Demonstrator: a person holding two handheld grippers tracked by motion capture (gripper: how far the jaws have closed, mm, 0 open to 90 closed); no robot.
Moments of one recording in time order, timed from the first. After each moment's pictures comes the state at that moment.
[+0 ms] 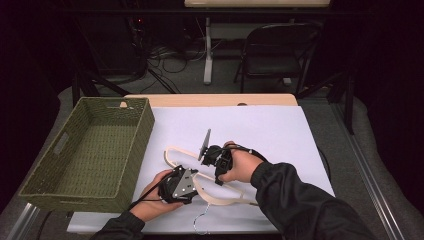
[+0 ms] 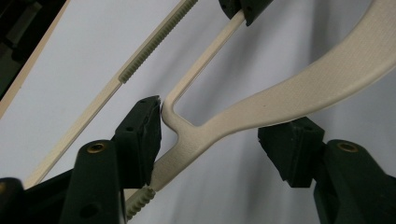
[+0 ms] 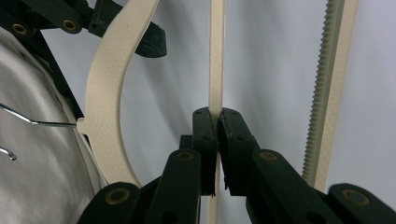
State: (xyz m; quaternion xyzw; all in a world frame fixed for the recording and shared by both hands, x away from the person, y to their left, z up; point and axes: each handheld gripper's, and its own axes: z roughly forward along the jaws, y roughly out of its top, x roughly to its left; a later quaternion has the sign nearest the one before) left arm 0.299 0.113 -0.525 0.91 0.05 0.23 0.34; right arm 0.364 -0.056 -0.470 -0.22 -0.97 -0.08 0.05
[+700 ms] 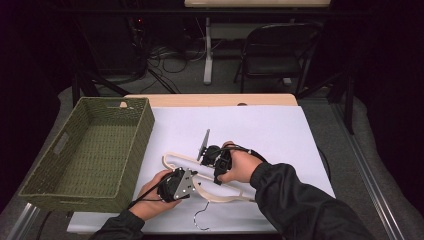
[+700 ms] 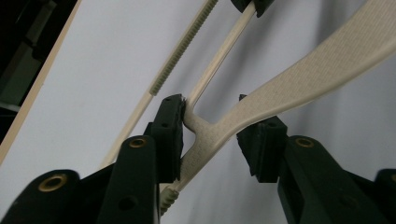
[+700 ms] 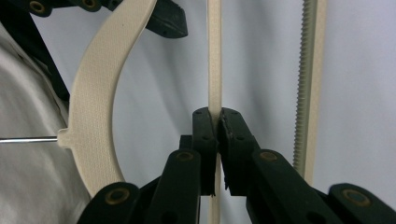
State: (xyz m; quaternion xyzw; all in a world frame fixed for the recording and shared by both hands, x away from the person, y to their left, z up) left arm 0.298 0.114 -0.522 0.91 0.05 0.26 0.31; right arm 0.363 -0.054 -0.469 -0.21 -0.97 -0.08 0.04
